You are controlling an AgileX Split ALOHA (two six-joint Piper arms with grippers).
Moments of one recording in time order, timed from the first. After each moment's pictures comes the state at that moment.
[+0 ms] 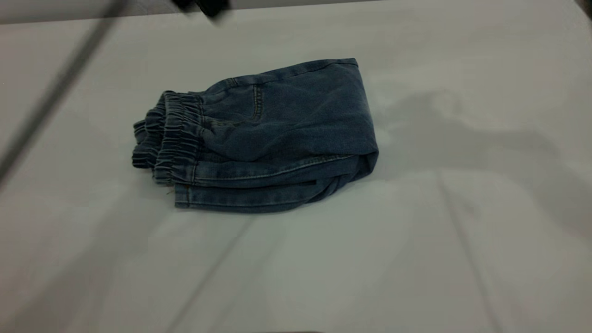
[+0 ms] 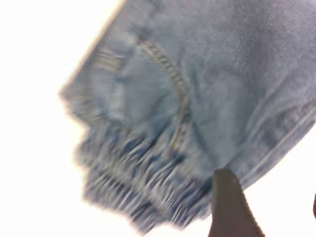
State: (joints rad) left arm -0.45 1.77 -1.43 -0.13 0.87 0.31; right arm 0.27 1.74 -1.39 0.69 0.99 -0.45
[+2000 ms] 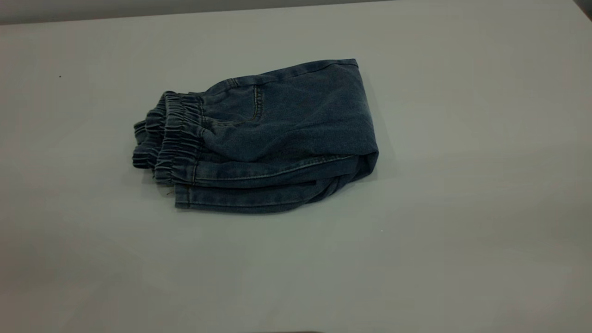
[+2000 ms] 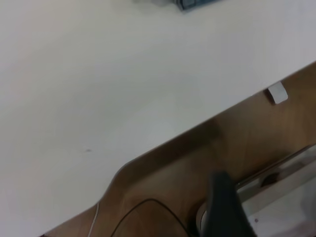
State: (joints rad) left arm -0.45 0.30 -0.49 -0.03 1.11 0.01; right arm 0.27 0.20 -0.47 0.09 1.13 0.00
